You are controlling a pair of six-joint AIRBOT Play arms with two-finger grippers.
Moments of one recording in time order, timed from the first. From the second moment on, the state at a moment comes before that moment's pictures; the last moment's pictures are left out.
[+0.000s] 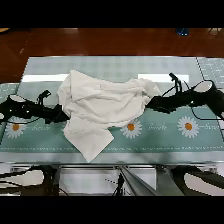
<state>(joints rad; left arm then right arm) 0.28 -1.46 0.76 0.82 -1.18 -1.14 -0.01 -1.31 0.85 -0.86 1.08 1.28</state>
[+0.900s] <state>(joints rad) 0.29 -1.27 1.19 0.49 -1.34 -0.96 0.12 -1.21 0.97 -0.81 0.77 1.34</state>
